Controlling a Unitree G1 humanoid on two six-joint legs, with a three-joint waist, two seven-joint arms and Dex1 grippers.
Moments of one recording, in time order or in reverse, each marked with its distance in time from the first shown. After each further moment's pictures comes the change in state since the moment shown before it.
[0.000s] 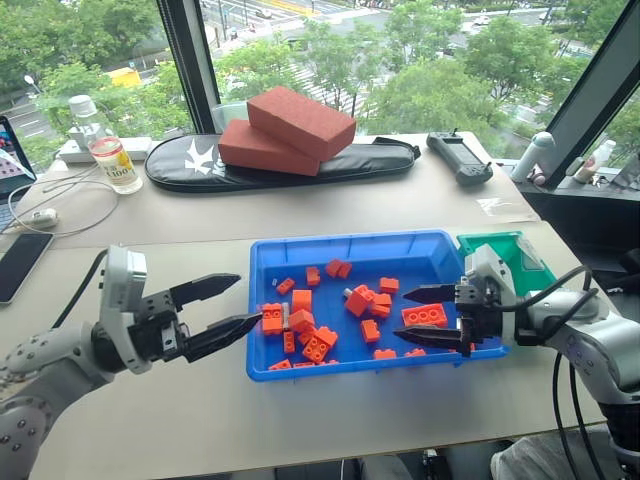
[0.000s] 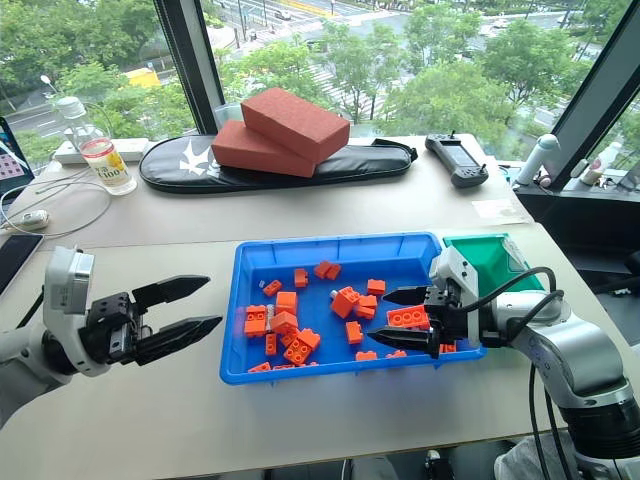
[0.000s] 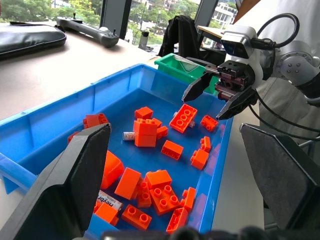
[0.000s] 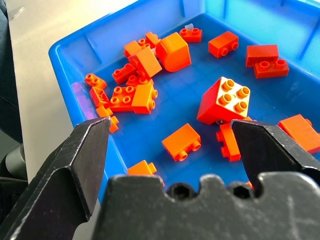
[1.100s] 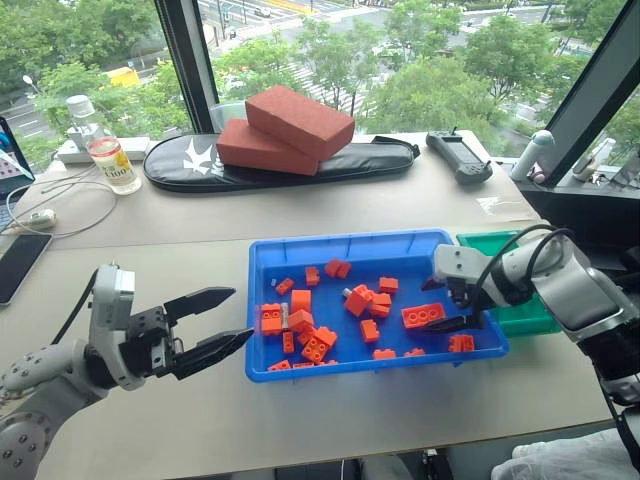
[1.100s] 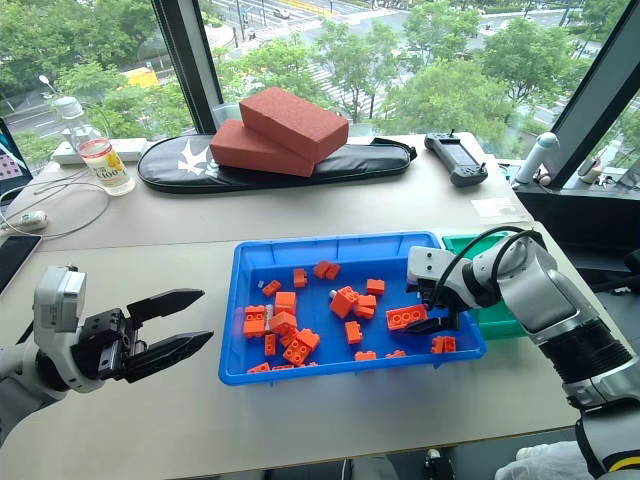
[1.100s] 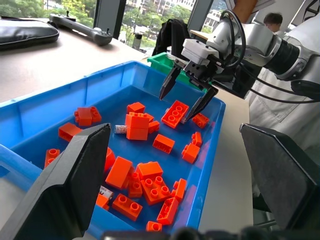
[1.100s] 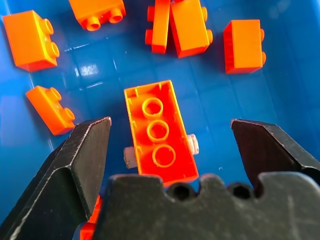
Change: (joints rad) left arm 0.097 -0.039 0.018 0.014 0.035 -0.064 -0.085; right arm -0.397 -0.072 0.455 0.345 -0.612 -0.272 0.234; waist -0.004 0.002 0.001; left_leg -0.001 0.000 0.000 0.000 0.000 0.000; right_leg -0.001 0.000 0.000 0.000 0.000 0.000
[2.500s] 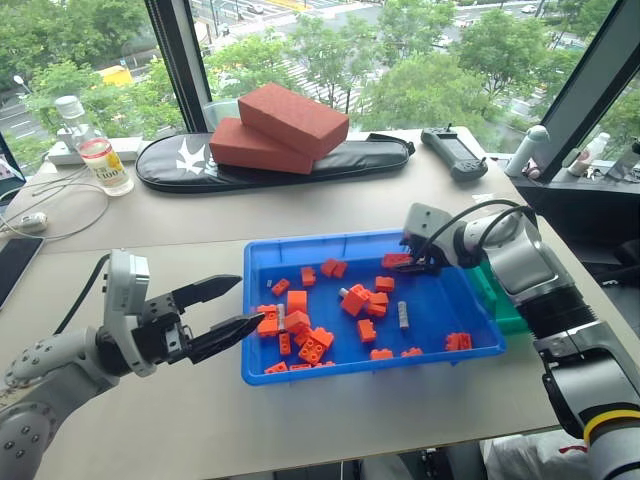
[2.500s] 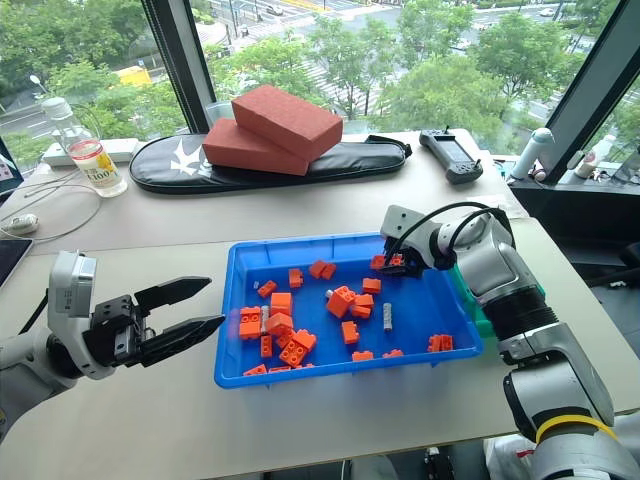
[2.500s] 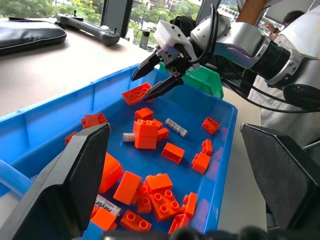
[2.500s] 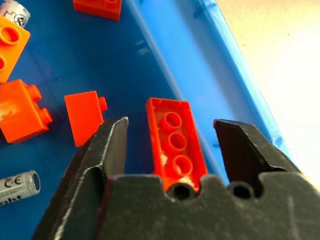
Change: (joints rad) left arm -0.073 0.030 -0.033 -0.039 -0.062 0.043 0.155; right arm -0.186 0.163 -0.149 0.162 -0.015 0.040 -0.118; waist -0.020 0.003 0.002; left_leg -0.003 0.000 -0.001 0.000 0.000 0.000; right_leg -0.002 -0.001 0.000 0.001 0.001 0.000
